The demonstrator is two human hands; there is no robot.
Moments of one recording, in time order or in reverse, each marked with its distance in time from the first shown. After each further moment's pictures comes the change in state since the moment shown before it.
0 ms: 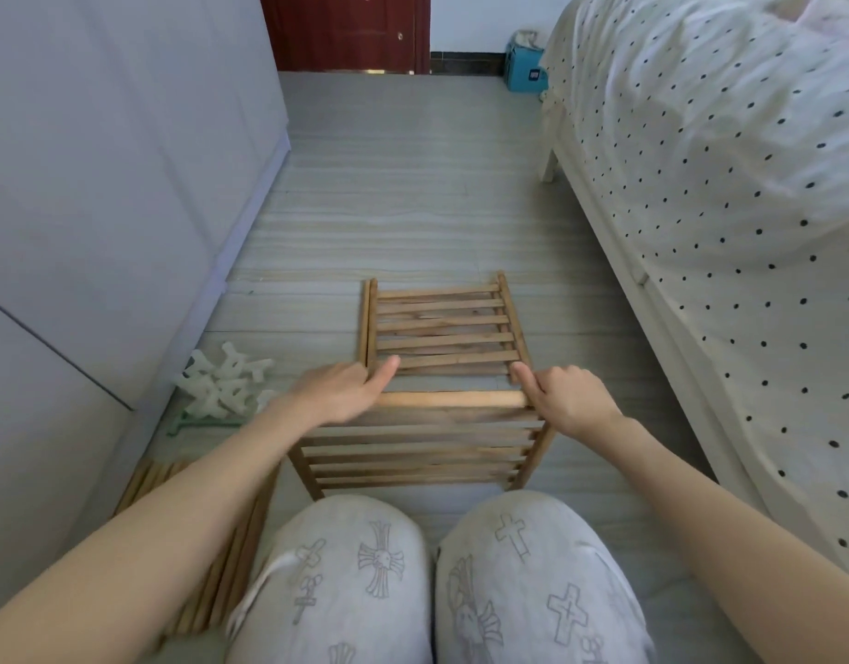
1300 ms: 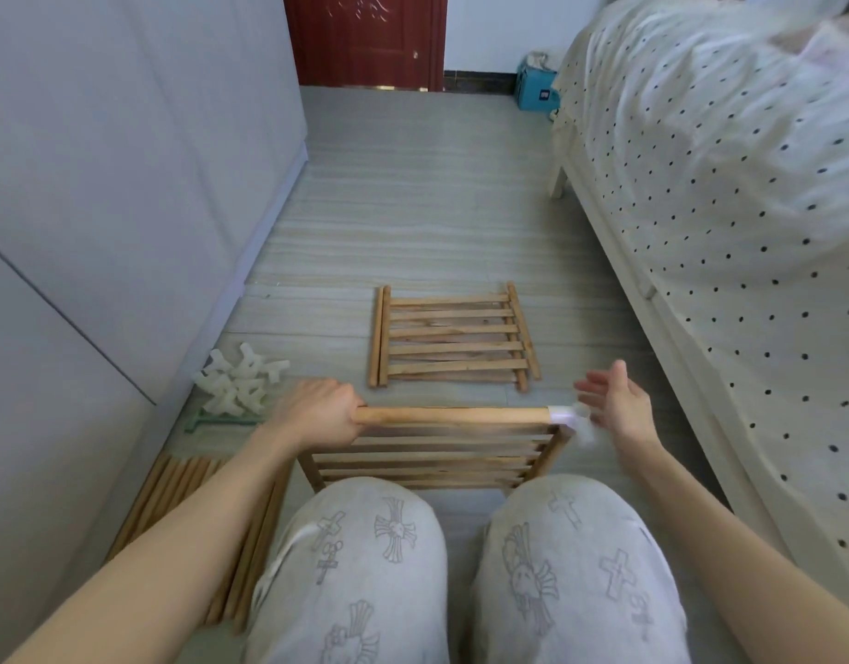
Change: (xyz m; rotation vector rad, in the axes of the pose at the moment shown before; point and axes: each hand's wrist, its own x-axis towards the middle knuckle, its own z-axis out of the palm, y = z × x) left_hand -0.038 -0.037 0.002 0.237 0.146 0.129; right_hand -0.025 0.020 0.010 1.085 0.258 0.517
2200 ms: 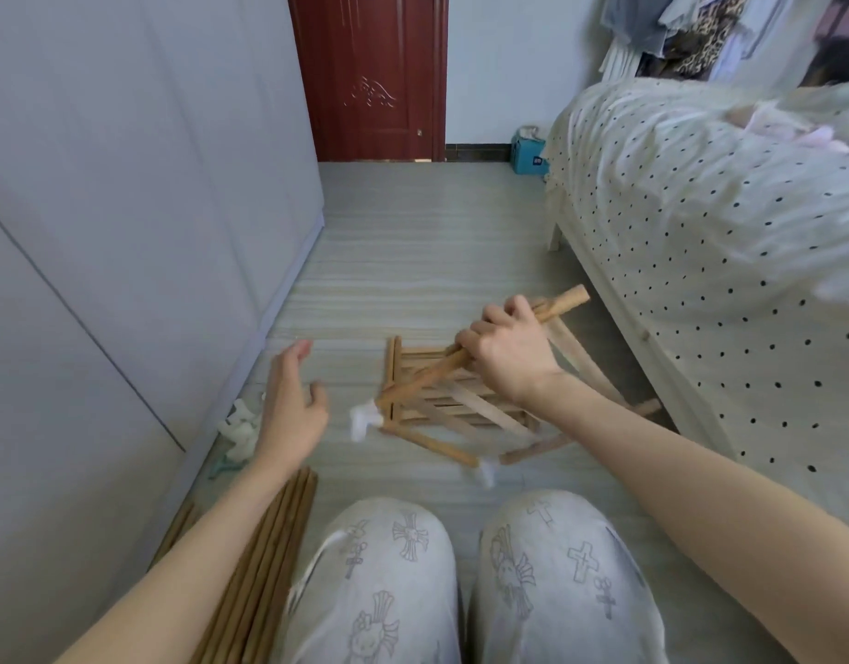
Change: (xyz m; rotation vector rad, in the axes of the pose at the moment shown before) left_hand -0.036 -0.007 -0.034 -0.801 0.789 -0.246; right_hand -0.044 -0.143 0.065 -1.438 0.069 -1.304
